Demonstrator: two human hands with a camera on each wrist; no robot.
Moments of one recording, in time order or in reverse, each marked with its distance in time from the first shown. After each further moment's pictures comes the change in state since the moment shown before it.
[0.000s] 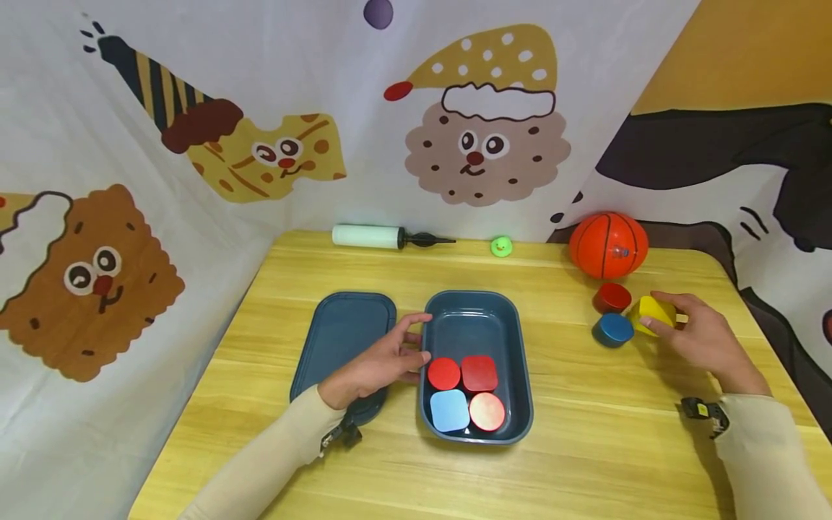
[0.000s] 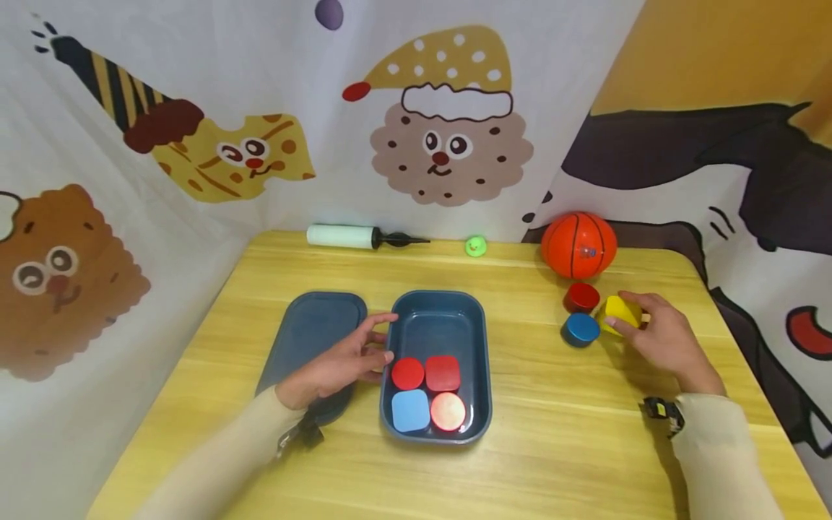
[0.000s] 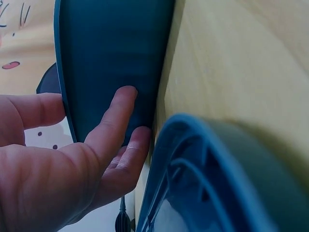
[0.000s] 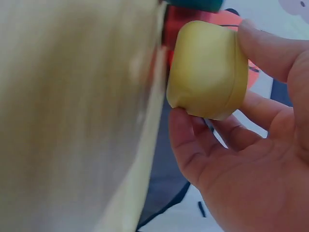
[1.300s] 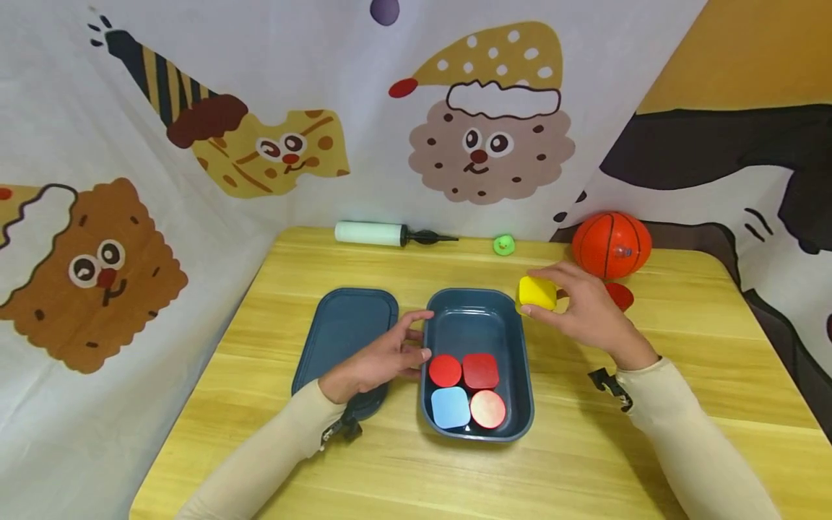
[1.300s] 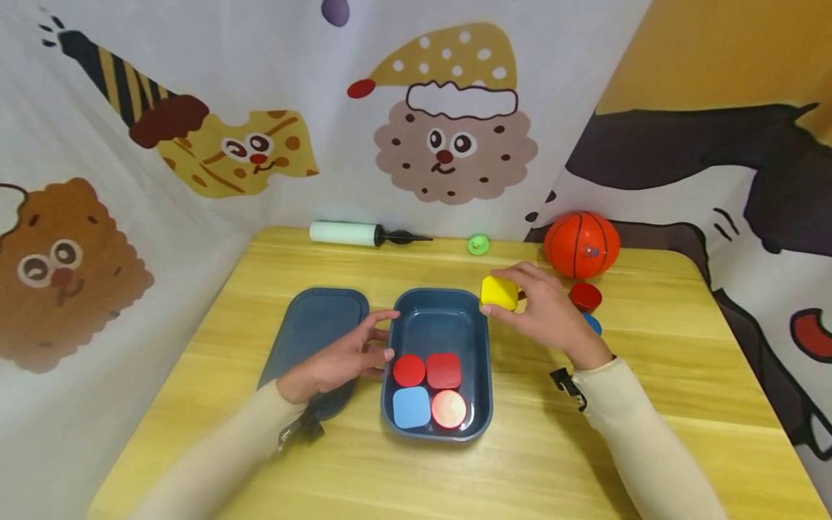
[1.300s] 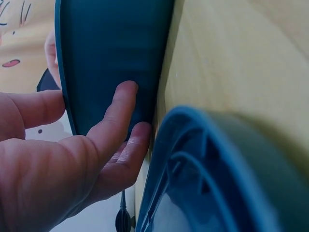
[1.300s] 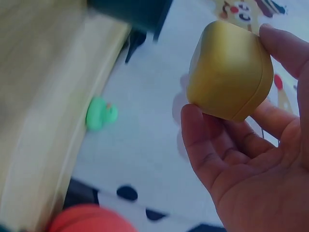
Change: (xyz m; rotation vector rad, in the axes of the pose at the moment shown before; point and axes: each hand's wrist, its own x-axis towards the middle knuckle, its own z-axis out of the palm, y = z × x) left_hand 0.000 -0.001 -0.004 -0.012 -0.041 0.009; right_hand 0.016 -0.182 0.050 0.038 0.073 -0.500
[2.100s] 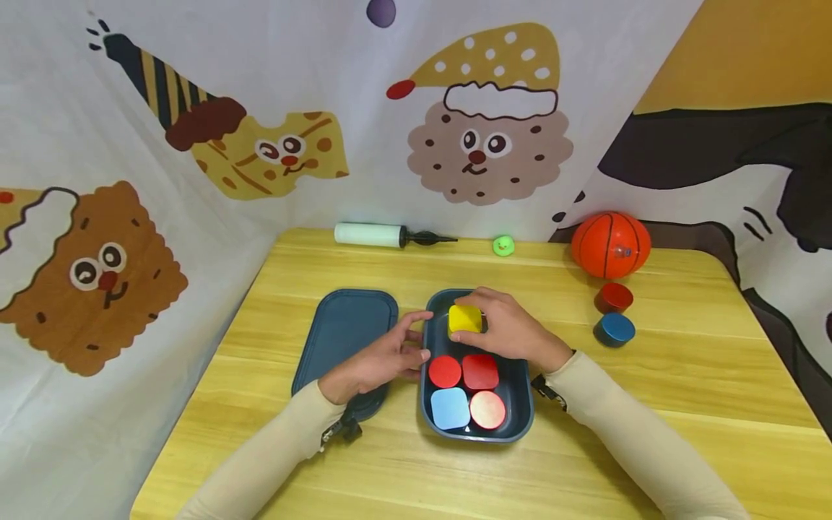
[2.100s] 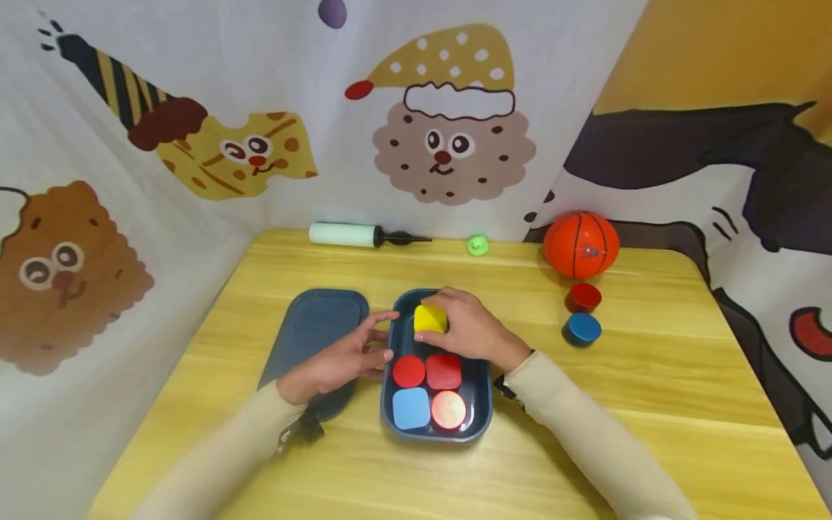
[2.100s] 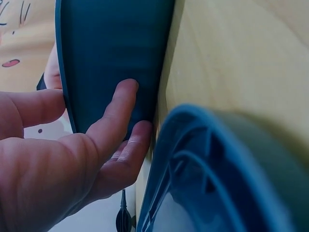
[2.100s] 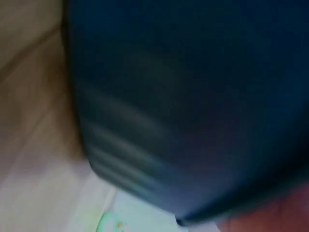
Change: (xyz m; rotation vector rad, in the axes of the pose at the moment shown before) left_hand 0.000 0.004 0.001 -0.002 -0.018 -0.024; right_hand 0.030 -0.051 0.084 0.023 -0.218 -0.104
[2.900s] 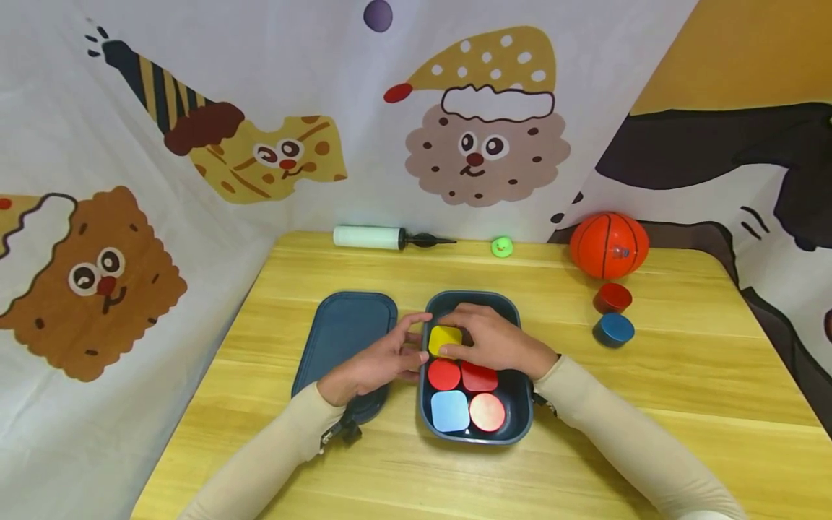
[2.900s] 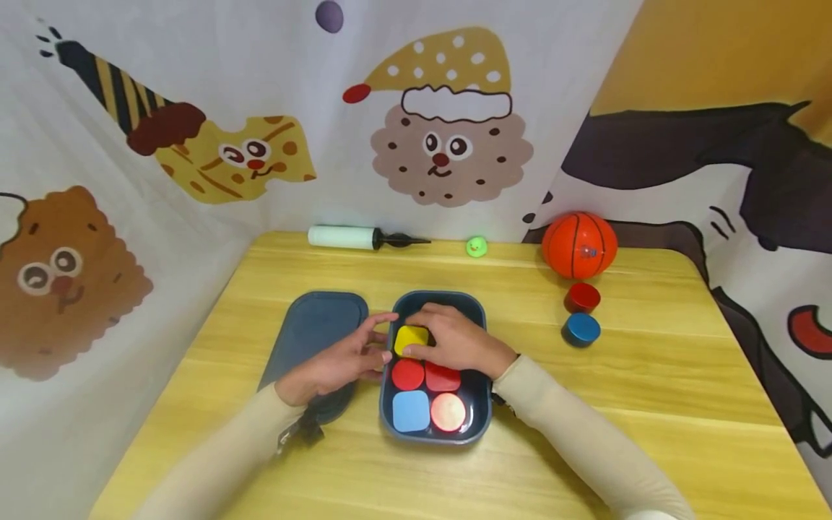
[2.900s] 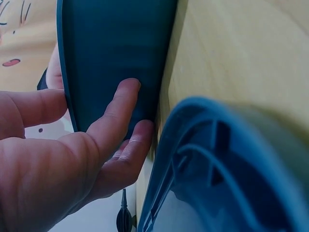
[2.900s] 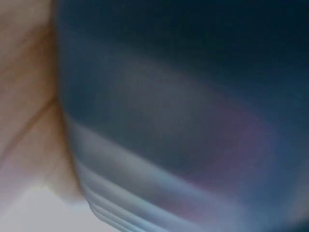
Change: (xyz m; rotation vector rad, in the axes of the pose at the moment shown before) left_hand 0.002 -0.003 -0.004 0.031 -0.003 -0.008; right_hand 0.003 -0.007 0.019 0.000 -0.096 -0.140
